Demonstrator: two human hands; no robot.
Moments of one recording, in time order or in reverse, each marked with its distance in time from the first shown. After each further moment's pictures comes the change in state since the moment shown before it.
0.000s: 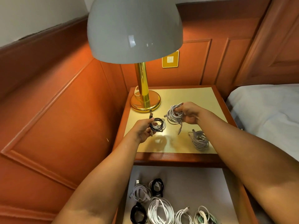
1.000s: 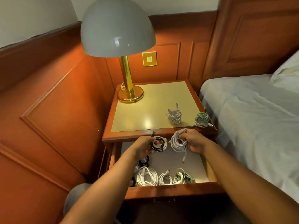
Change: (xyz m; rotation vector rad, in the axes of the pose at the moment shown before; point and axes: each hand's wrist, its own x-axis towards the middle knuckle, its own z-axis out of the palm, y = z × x) left_hand -0.129 -0.126 0.020 0.143 -0.256 -0.076; right_hand -0.184 0.158 -0.021 0.062 0.150 -0.089
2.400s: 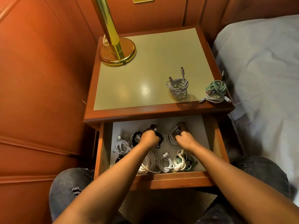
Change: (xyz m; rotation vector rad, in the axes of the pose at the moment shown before) left_hand 0.095 -0.069 0.014 1.042 0.158 -0.076; right_hand 0.062 0.113 0.004 -0.705 0.099 0.301
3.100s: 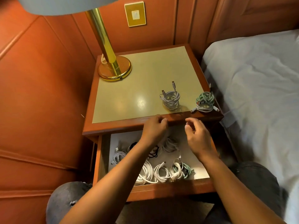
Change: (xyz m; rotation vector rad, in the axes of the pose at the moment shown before) left_hand -0.054 0.082 -0.052 -0.294 0.306 0.345; right_hand -0.066 -0.021 -0.058 0.226 0.579 -0.451
